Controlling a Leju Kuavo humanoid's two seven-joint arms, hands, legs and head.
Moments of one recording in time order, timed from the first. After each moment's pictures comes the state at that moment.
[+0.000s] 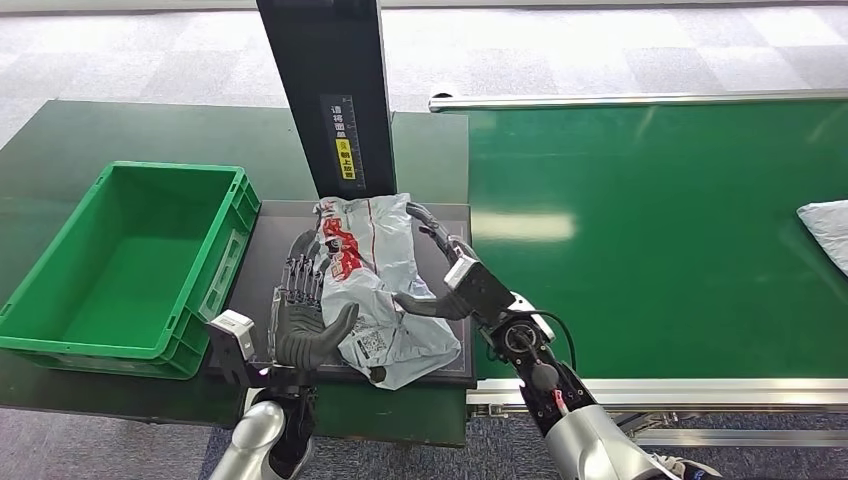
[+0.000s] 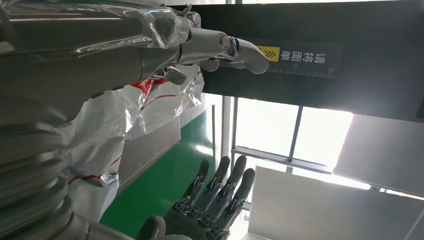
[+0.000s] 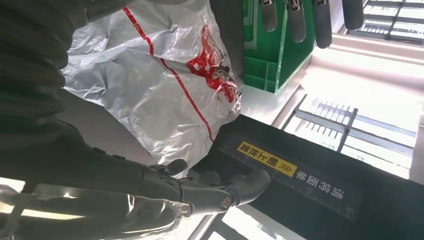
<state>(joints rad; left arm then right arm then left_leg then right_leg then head) -0.17 -0.18 -0.32 -1.29 0.18 0.11 -0.57 -0.60 0.16 0.40 -0.74 0.27 0.20 -0.70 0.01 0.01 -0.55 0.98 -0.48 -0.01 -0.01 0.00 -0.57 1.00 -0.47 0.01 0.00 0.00</state>
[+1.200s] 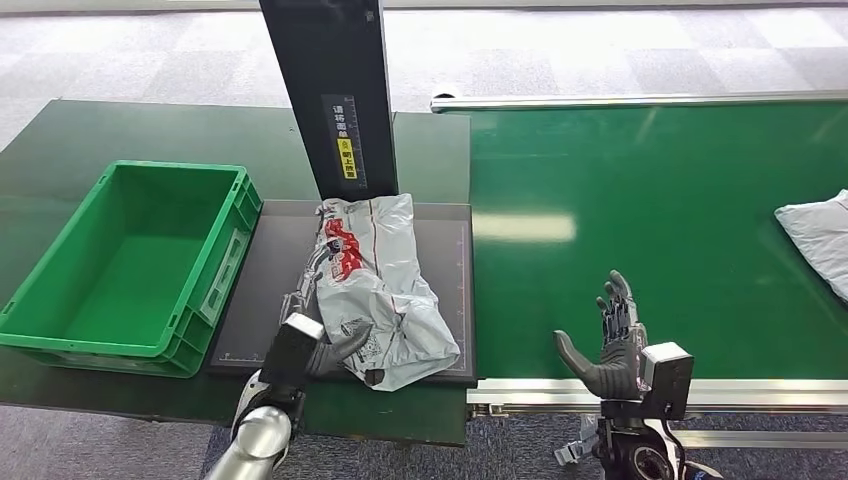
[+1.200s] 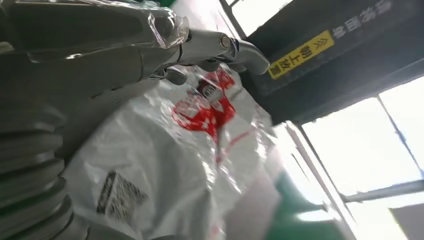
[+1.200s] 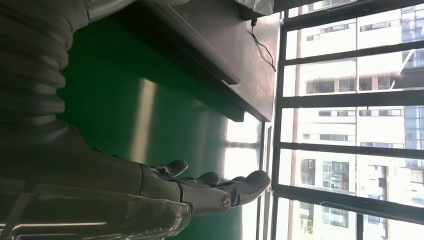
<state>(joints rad) -0.20 -0.12 -0.31 -1.20 -0.41 0.32 -0.34 -0.01 0.01 0.06 -1.37 -0.07 0.02 -0.52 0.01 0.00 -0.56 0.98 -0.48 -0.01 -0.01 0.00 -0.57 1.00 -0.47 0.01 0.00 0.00</state>
